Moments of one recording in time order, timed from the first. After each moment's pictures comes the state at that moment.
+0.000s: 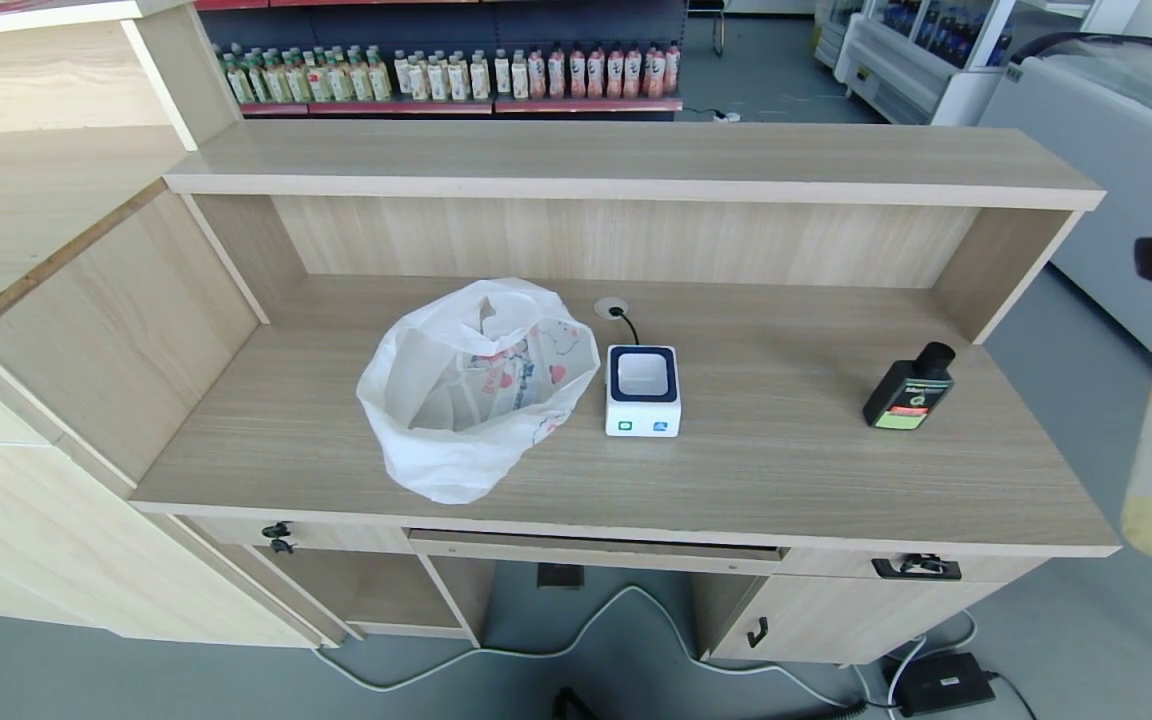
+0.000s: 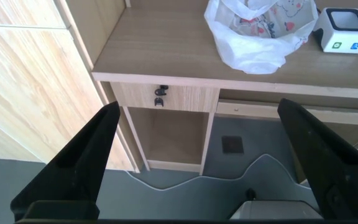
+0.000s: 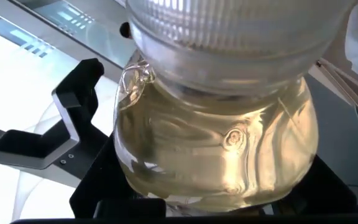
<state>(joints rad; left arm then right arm) 0.00 0.00 0.00 -0.06 0.03 0.01 0.07 1.17 -0.92 -0.61 1.39 0.90</state>
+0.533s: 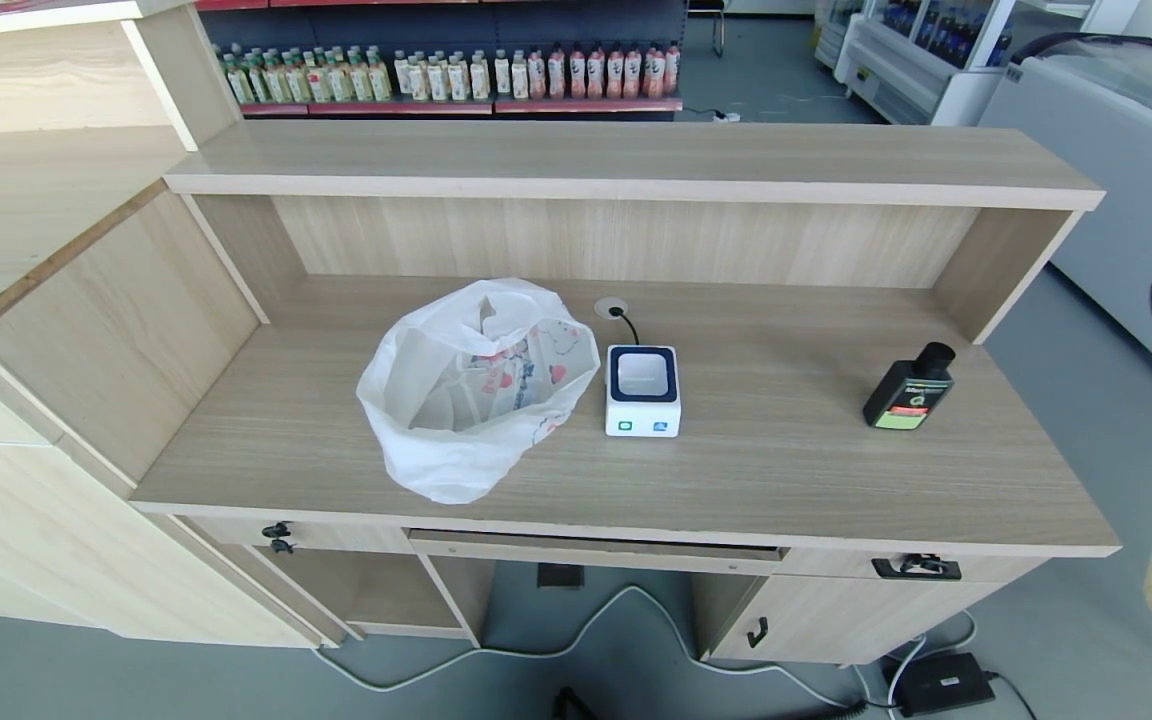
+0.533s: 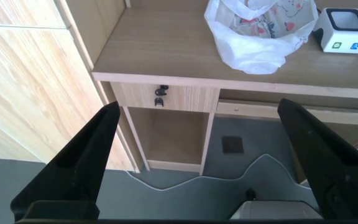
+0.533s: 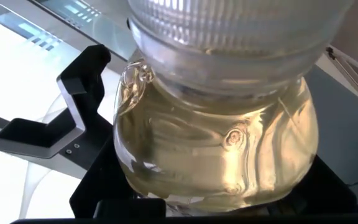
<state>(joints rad) 0.00 0.00 0.00 -0.06 0.03 0.01 0.11 1.13 -0.87 -0.61 1.39 0.89</state>
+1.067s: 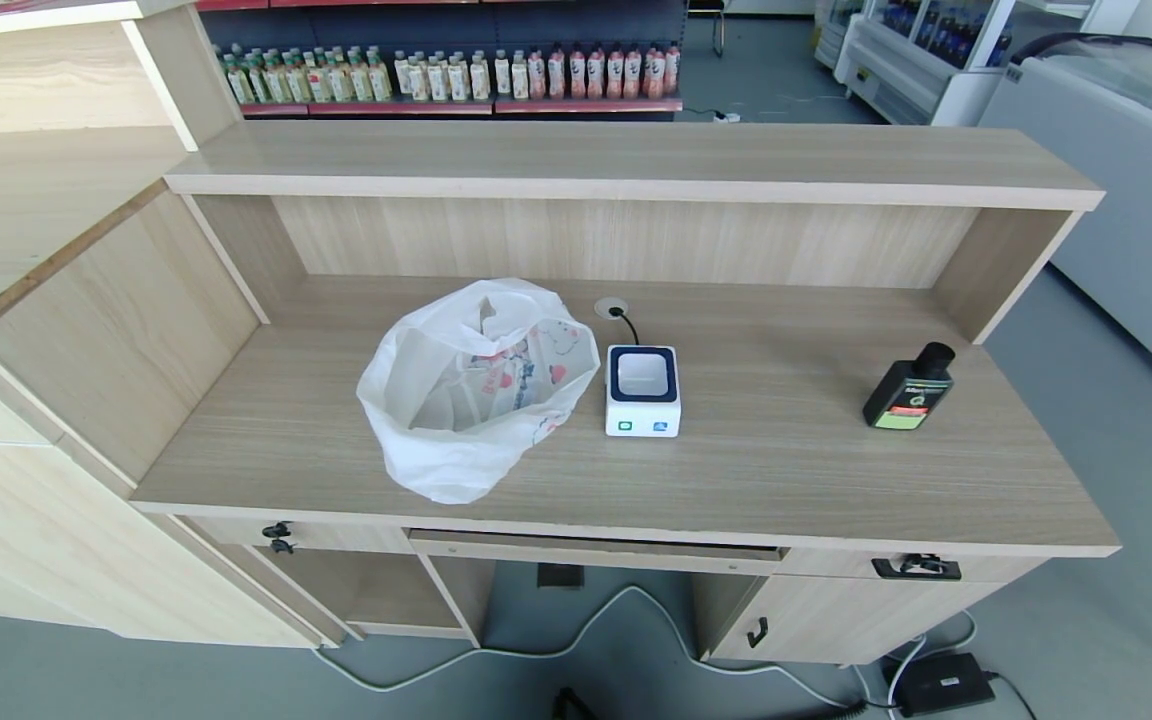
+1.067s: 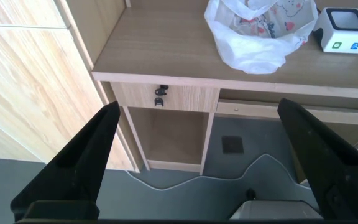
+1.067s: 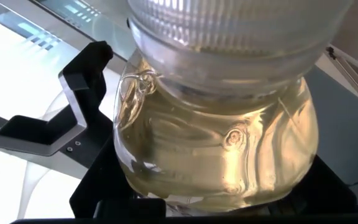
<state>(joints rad) 0.00 0.00 0.00 -0.06 0.03 0.01 0.11 1.11 -0.85 -0.61 1.39 0.89</state>
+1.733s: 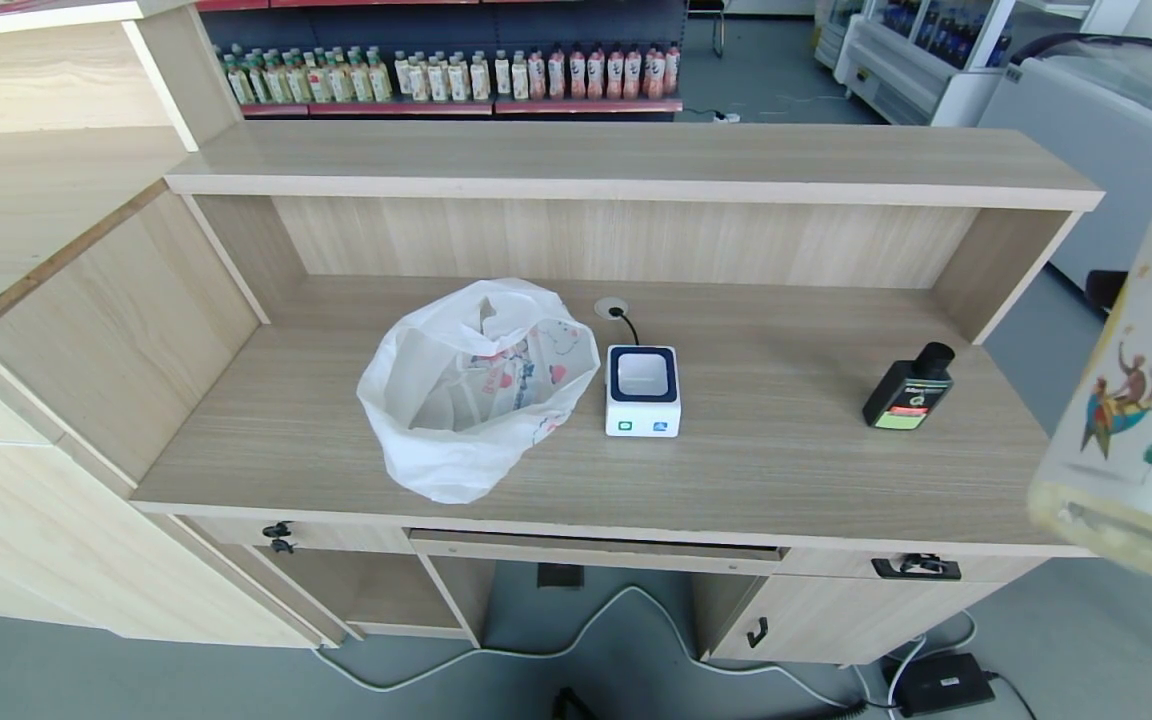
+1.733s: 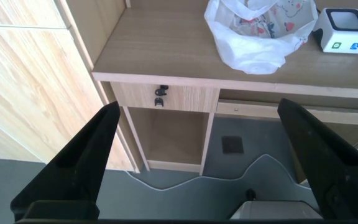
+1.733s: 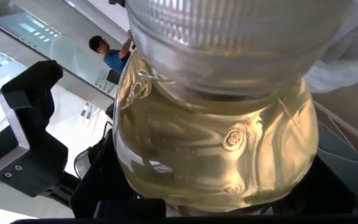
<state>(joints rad) 0.00 0.00 0.00 -0.06 0.03 0.01 0.03 1.14 -0.81 -0.61 1.26 0.70</state>
